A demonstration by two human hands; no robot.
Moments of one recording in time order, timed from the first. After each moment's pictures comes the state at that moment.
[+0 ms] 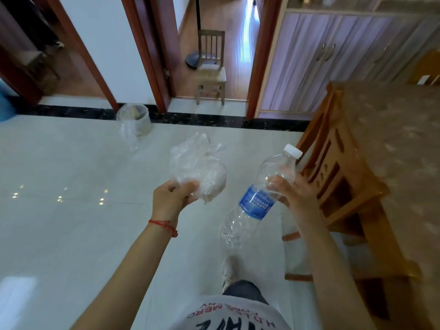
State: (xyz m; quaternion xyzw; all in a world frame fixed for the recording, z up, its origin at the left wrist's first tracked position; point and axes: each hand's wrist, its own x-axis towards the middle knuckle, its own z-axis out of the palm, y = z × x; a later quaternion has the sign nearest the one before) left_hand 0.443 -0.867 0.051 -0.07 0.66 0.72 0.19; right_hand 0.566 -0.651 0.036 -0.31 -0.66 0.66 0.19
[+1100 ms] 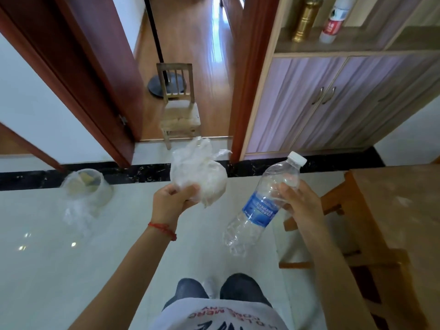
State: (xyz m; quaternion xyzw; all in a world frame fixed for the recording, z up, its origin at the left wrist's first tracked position) left_hand -0.054 -0.508 0.041 -0.02 0.68 0.69 0.26; right_hand 0.114 -0.317 0.048 -0.37 -0.64 0.64 0.21
